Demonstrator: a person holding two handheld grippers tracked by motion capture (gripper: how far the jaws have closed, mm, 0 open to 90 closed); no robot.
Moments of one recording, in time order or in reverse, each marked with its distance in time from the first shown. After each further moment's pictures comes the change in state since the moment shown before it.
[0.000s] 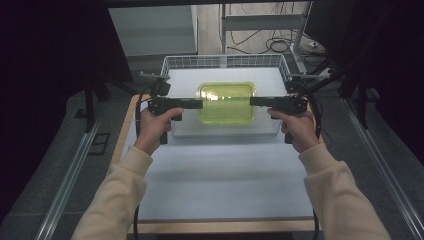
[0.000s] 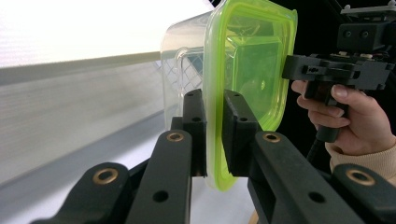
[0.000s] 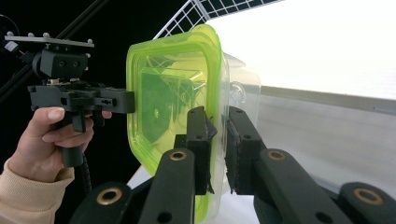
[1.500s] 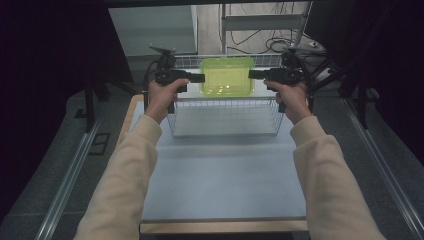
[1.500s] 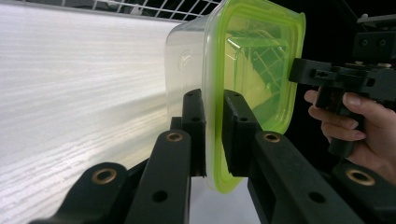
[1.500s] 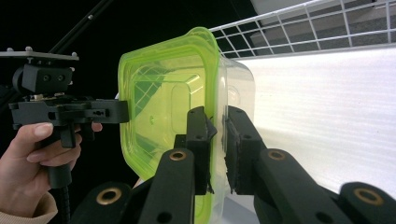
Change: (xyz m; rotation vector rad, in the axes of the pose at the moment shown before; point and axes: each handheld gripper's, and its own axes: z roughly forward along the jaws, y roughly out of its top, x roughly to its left) left arm 0.032 0.073 0.027 -0.014 0.069 -0.025; right arm -0.036 0.068 0.033 -0.031 -0.056 0.046
